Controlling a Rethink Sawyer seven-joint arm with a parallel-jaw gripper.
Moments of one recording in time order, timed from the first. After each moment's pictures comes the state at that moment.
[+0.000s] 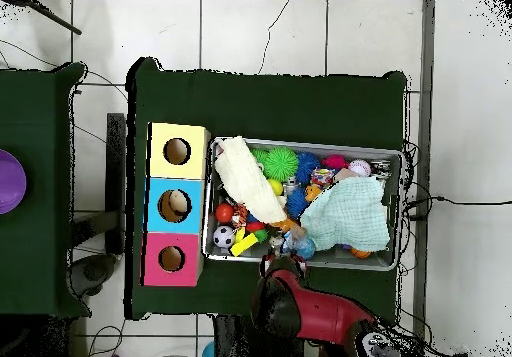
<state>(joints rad) -0.37 -0.61 -0.11 2.14 -0.28 -0.18 1.57</state>
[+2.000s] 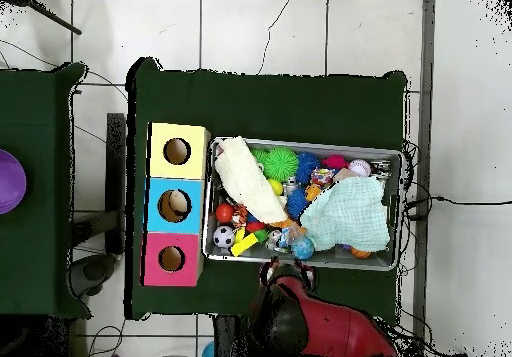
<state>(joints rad) -0.38 -0.89 -0.08 2.20 -0.26 0.08 1.57</state>
